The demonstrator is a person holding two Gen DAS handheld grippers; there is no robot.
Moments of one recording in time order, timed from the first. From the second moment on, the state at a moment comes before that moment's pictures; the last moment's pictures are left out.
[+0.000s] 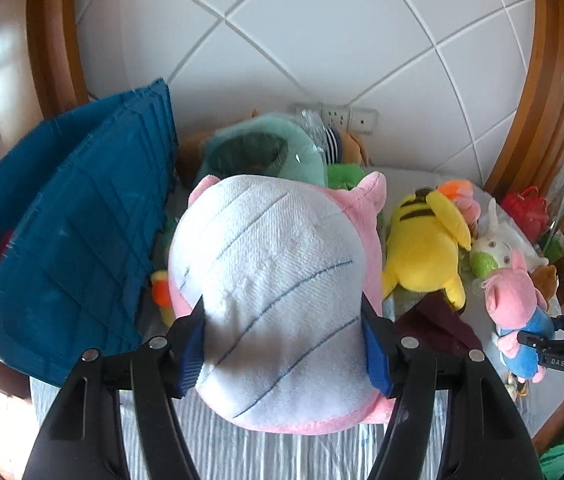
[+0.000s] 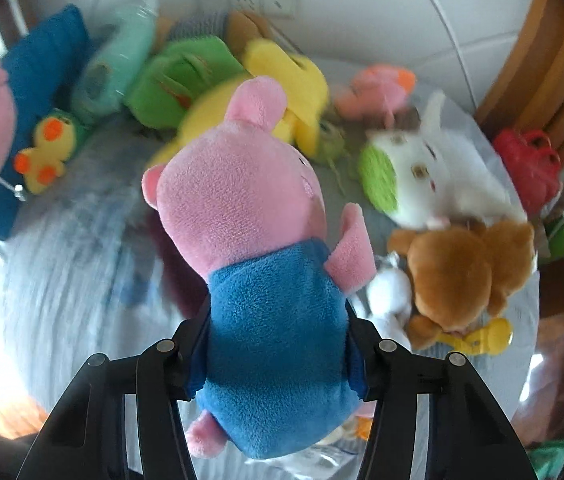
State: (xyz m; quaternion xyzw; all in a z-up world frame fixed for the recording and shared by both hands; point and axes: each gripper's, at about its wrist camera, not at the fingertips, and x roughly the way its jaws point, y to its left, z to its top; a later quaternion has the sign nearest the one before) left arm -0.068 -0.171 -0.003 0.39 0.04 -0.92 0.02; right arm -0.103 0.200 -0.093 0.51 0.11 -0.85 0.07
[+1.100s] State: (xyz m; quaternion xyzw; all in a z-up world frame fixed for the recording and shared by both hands) left arm 0.011 -0.528 0.125 0.26 0.06 -0.96 0.10; right arm -0.090 -0.348 0.054 0.32 0.17 -0.89 0.28
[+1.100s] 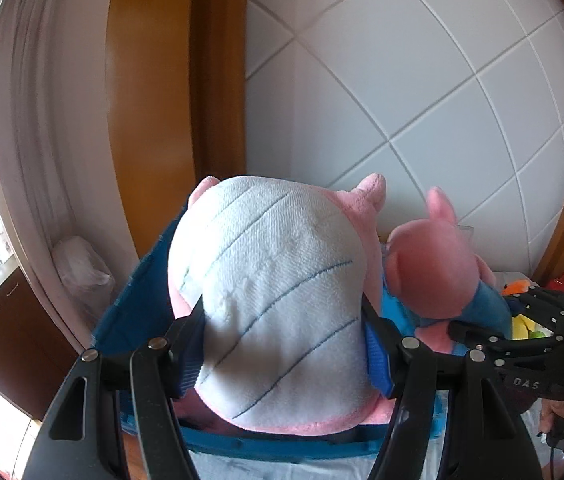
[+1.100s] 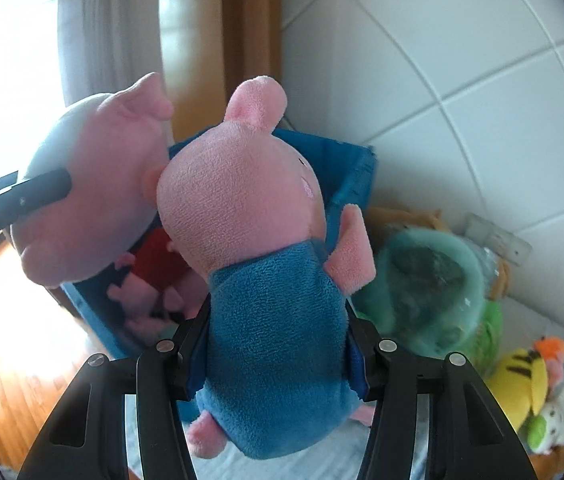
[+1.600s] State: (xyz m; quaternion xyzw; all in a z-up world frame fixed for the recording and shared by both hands) left arm -0.017 -0.600 0.114 0.27 0.07 -0.96 0.10; right arm -0.132 -0.442 0.045 0.34 0.20 -0.88 0.26
